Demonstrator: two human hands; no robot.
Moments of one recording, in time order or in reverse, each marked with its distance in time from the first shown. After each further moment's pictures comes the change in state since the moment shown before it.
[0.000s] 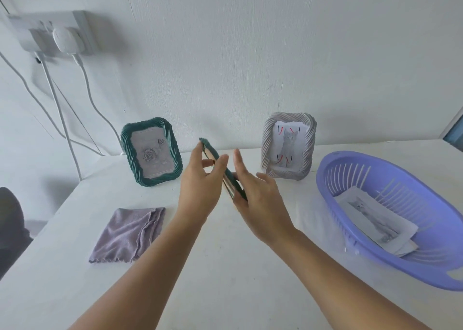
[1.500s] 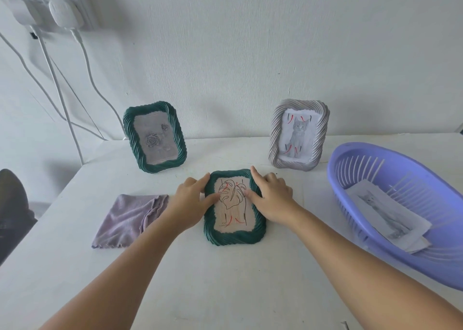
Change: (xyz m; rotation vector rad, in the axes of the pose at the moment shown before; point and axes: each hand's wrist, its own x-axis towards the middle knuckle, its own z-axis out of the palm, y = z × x) left_hand 0.021 -0.113 -0.032 0.715 -0.386 -0.036; right_hand 0.002 0.067 0.030 -0.180 -0.547 0.429
